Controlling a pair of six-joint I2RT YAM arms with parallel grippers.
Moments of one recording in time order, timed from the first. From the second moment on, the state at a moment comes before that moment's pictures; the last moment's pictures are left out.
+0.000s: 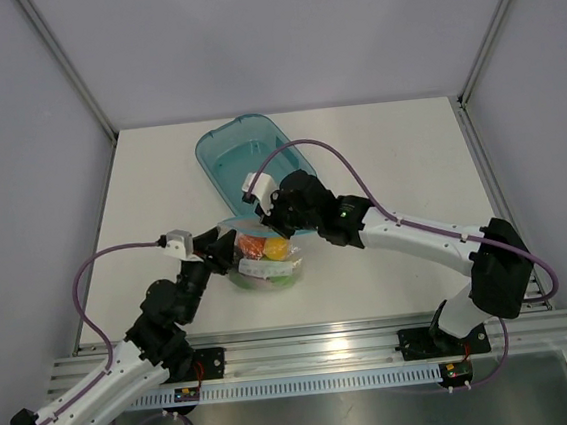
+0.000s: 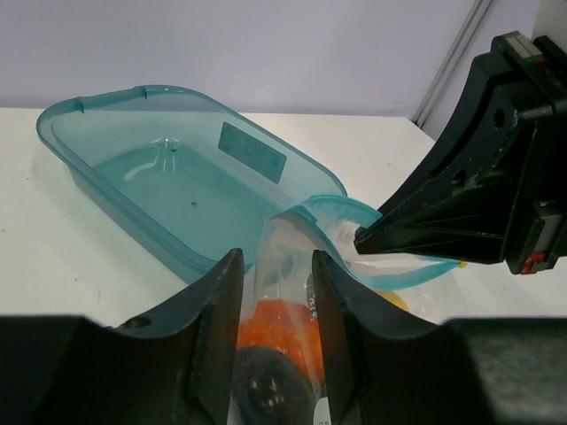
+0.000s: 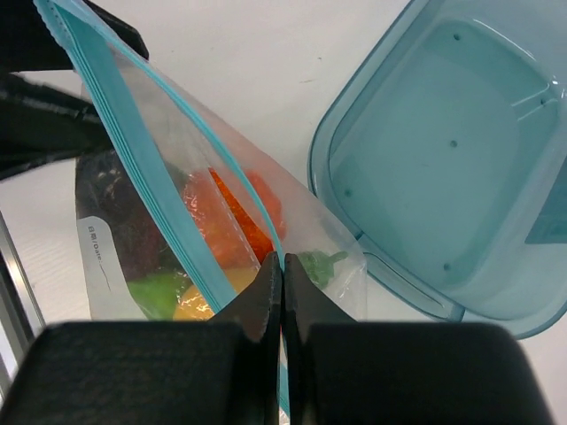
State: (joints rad) left arm -0.80 0.36 0.19 0.34 -0.38 -0.18; right arm 0.96 1.55 1.22 -0.18 -0.08 -0.22
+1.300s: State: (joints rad) left arm -0.80 0.47 0.46 0.02 -0.27 -1.00; right arm 0.98 1.41 1.17 -0.11 0.41 0.15
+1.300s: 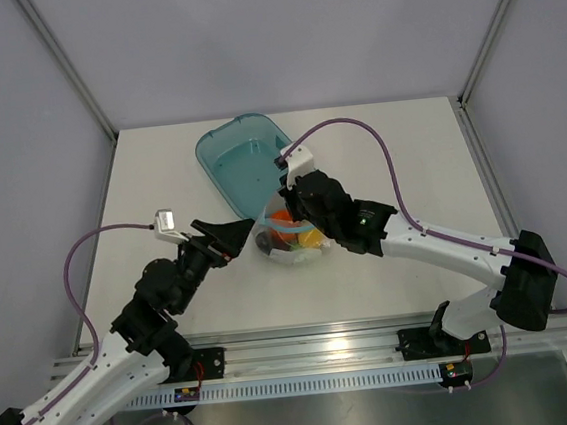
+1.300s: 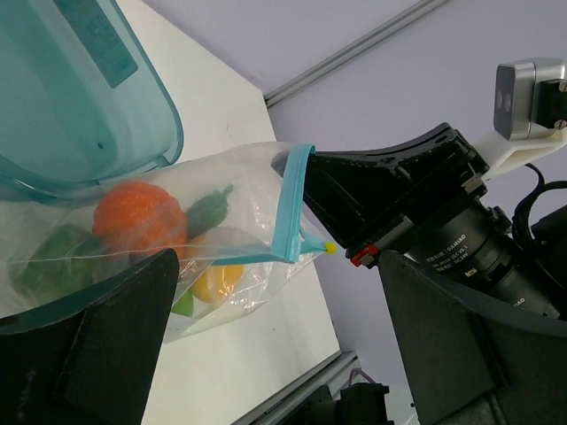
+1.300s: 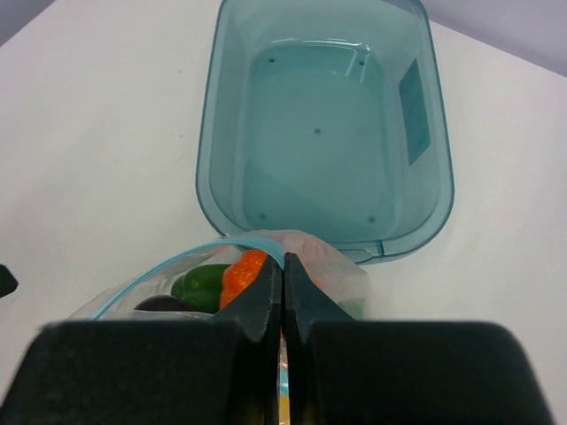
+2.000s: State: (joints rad) left arm -0.80 0.54 0.46 -0.06 -0.40 -0.93; right arm 0.88 1.33 1.26 -0.44 0.91 0.21
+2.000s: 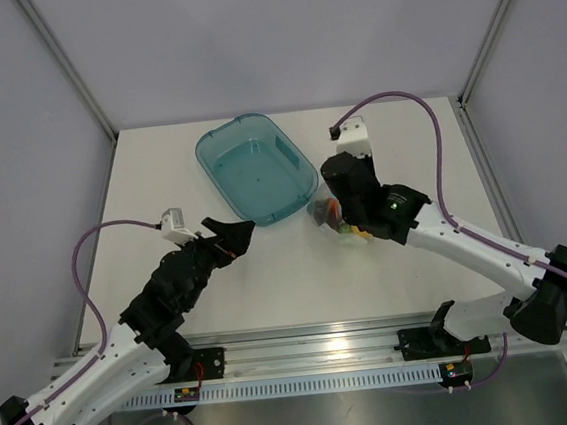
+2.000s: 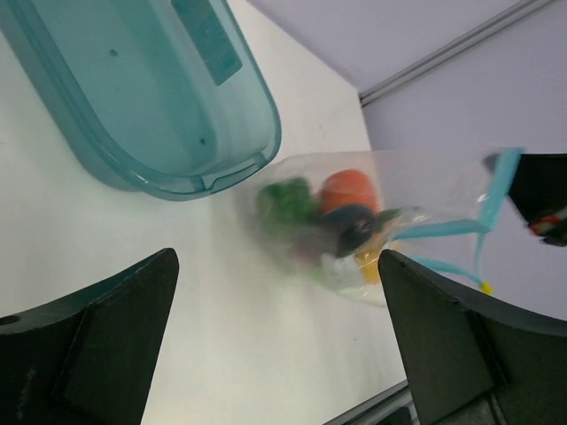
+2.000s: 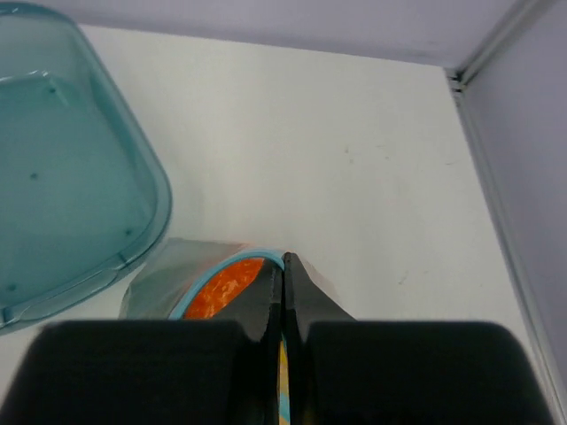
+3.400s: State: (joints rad) left arm -0.84 1.41 0.34 0.94 -0.13 -0.93; right arm 0.89 1.46 1.21 -0.48 0.70 0.47
